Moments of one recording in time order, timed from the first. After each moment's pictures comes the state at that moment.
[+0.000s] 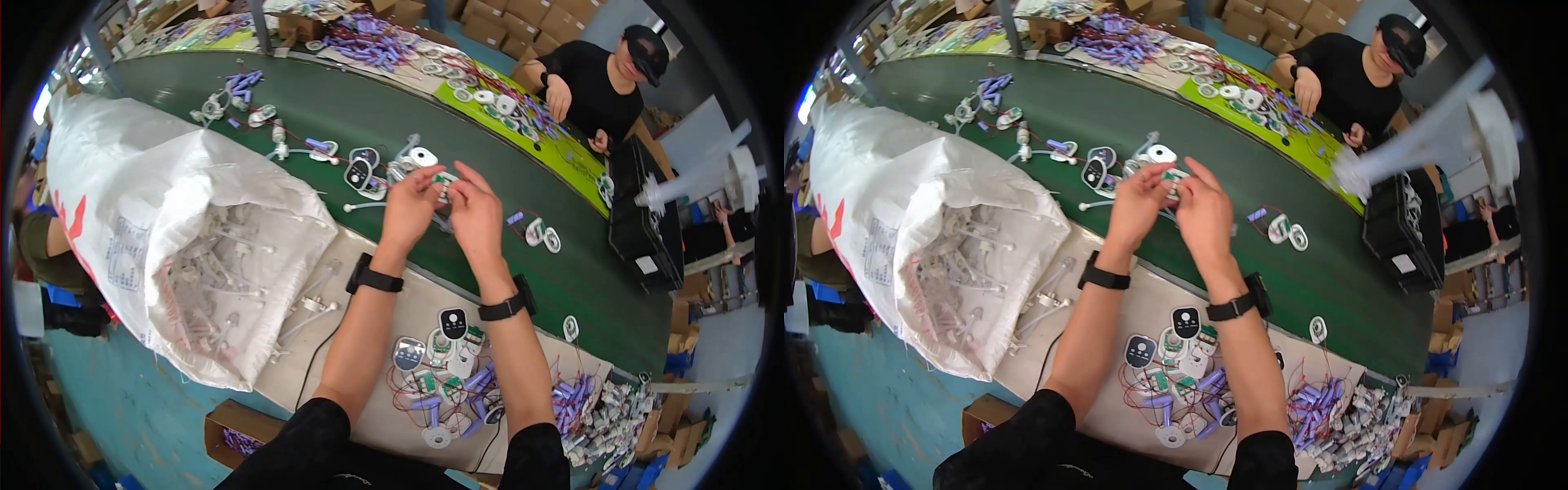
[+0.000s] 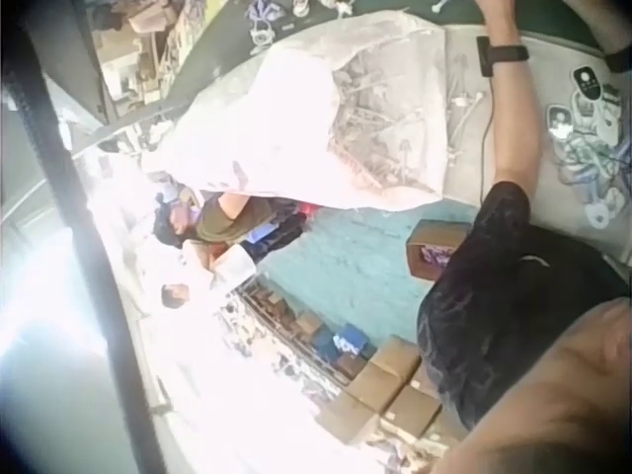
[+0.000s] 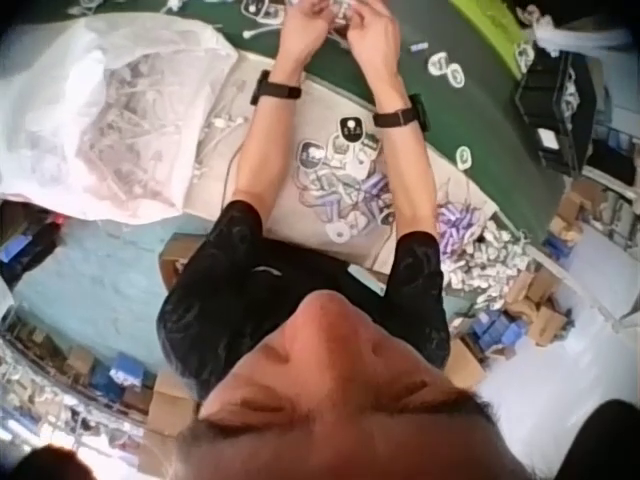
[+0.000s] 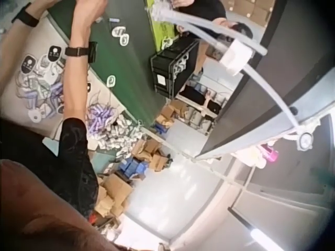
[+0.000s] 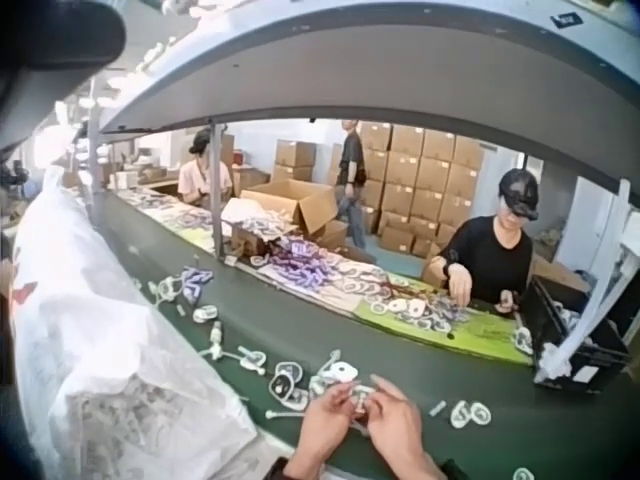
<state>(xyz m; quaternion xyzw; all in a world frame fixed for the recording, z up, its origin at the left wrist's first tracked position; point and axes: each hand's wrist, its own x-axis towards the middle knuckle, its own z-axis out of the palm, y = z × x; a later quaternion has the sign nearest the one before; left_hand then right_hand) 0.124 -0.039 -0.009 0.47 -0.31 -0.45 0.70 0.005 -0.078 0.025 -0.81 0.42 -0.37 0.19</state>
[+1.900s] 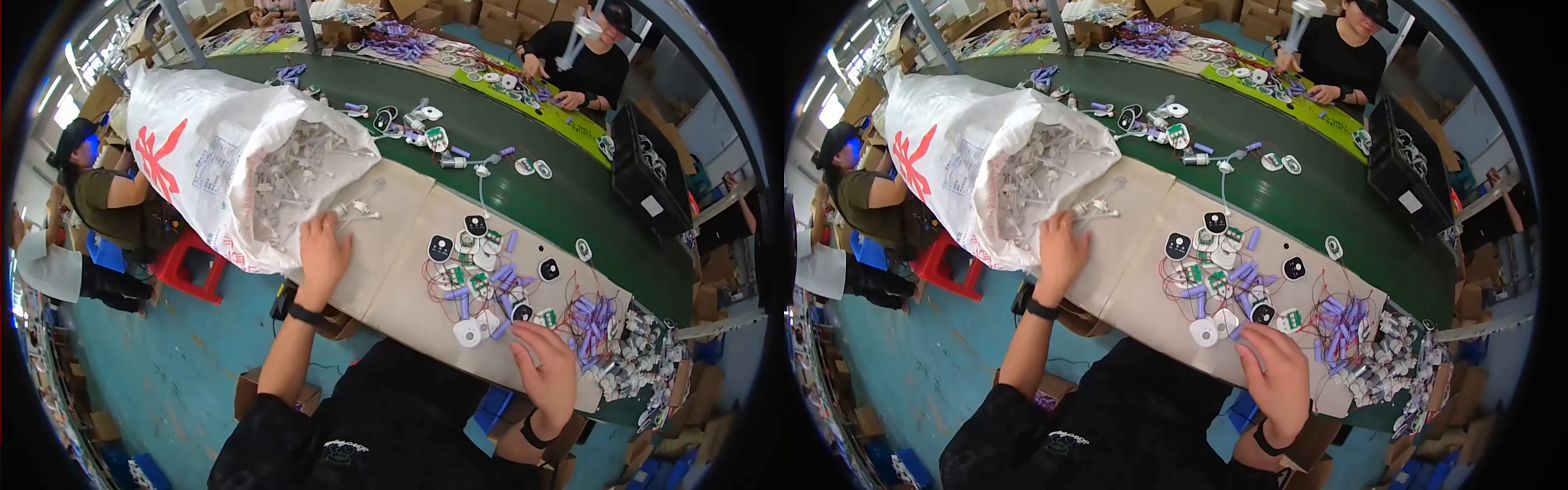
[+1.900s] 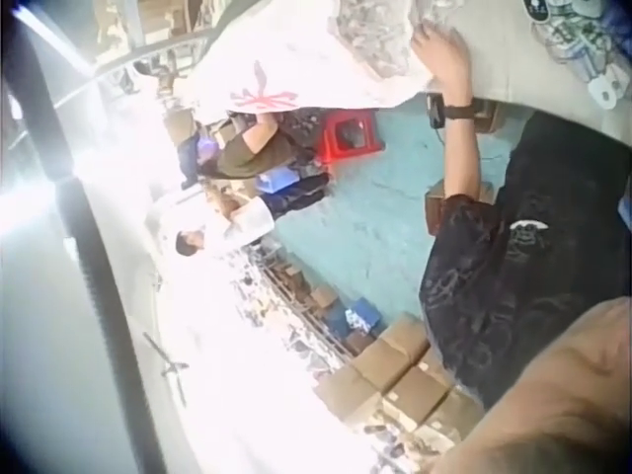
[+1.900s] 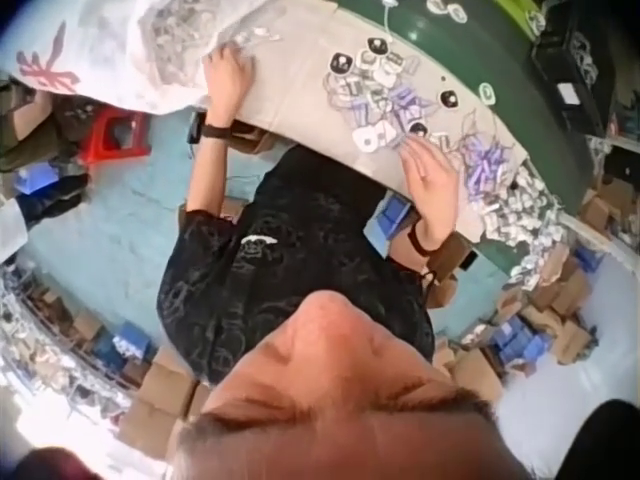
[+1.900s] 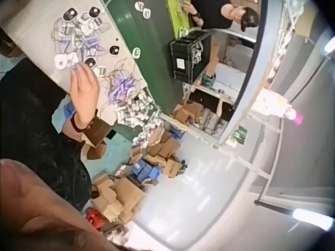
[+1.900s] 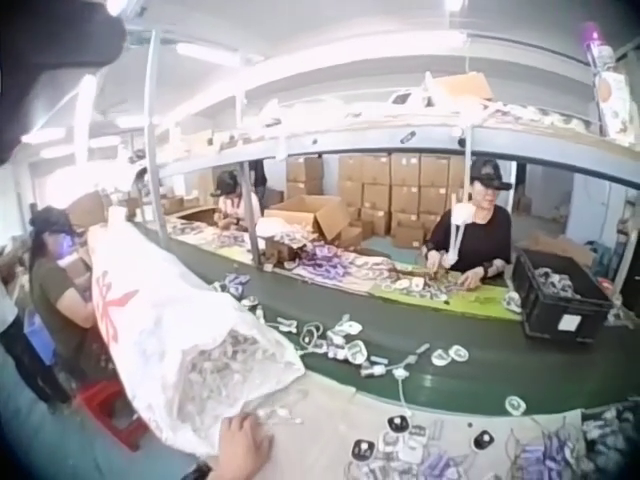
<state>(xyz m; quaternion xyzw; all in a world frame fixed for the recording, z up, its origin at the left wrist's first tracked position) 0.172 0.290 0.013 0.80 -0.53 0.11 0.28 -0.225 0.279 0.150 -0.83 0.42 -0.25 0.27</state>
